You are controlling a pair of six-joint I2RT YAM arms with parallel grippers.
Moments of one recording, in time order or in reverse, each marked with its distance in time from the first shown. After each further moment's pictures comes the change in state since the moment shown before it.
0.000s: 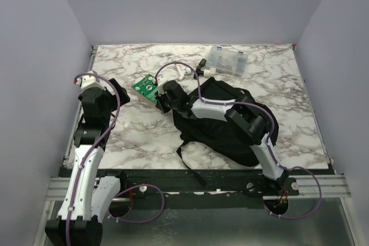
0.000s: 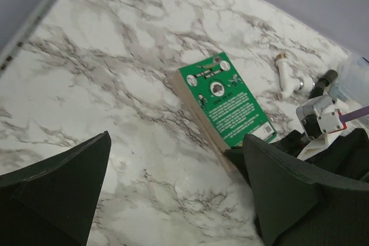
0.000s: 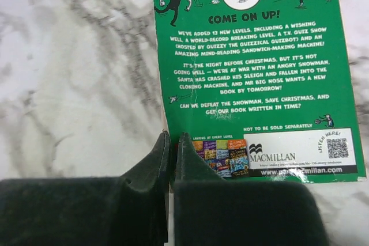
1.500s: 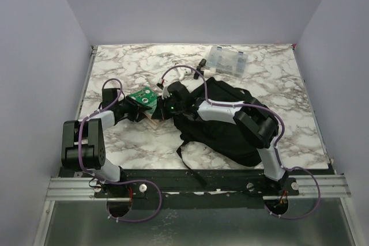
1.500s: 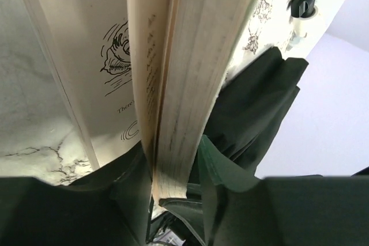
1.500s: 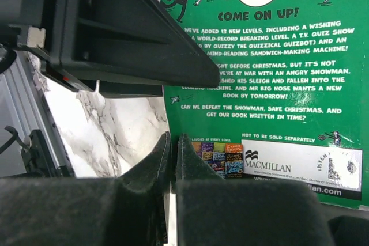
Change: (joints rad) left arm 0.159 0.818 -0.128 0.368 0.867 -0.666; right arm 0.005 -0.131 -0.153 0.025 -0.351 0.391
